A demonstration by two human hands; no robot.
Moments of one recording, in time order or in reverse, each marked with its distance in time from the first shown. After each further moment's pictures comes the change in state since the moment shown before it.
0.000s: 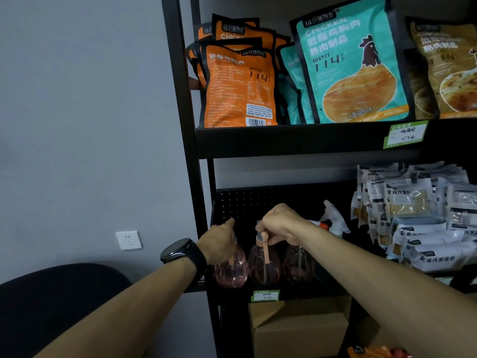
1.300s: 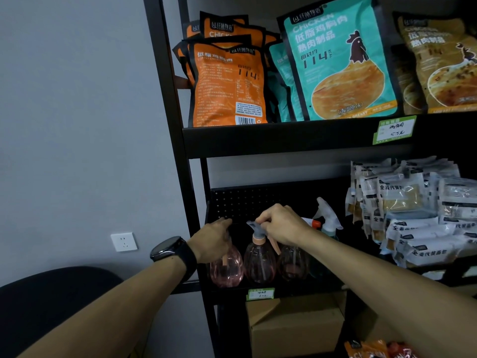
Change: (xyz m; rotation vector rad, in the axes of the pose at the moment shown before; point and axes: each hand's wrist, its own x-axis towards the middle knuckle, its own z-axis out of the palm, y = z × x) left_hand 0.000 0.001 -0.003 0.083 0.011 0.119; right_hand -0.019 0.013 -0.020 -0.546 0.101 -0.359
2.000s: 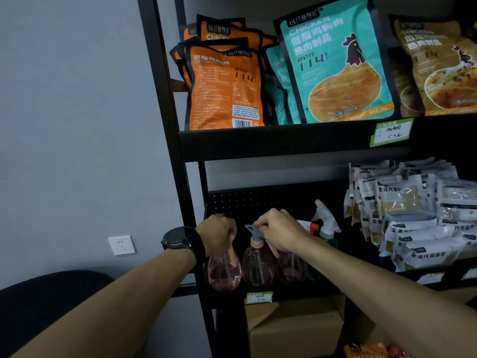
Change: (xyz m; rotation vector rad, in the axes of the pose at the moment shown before) left_hand 0.021 0.005 -0.007 0.230 -0.015 0.047; right_hand -0.004 0.000 0.003 -0.104 0.027 -0.049
